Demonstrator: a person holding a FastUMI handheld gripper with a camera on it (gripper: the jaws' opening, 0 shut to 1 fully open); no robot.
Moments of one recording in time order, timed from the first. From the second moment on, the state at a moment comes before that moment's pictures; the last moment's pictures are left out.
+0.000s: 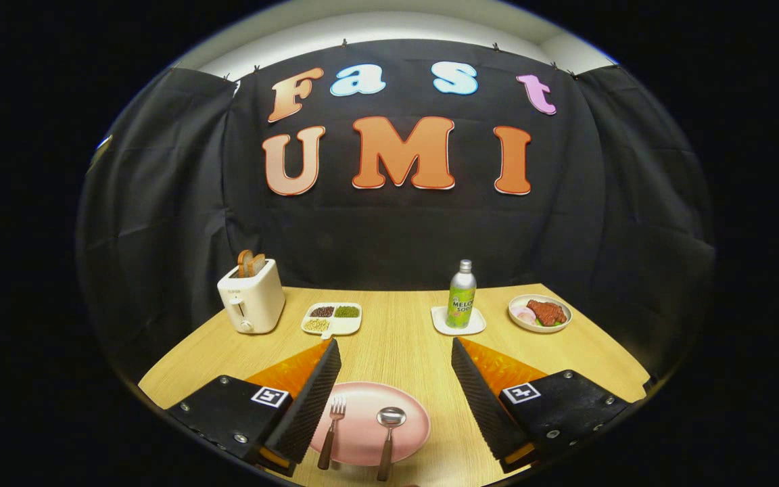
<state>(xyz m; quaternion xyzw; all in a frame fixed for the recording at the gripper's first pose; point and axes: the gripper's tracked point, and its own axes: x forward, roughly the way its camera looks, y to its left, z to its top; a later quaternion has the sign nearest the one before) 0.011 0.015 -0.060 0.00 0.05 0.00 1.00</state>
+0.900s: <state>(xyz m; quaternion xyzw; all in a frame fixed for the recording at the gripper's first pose) 0.020 0.016 -0.223 -0.04 0.21 0.01 0.98</state>
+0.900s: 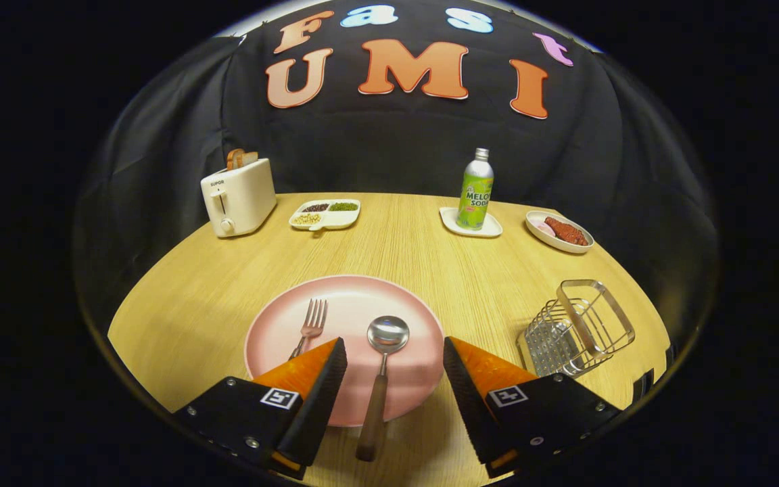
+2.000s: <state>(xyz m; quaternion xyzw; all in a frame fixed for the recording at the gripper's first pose) 0.016 0.004 -0.211 -0.05 0.26 0.01 0.96</state>
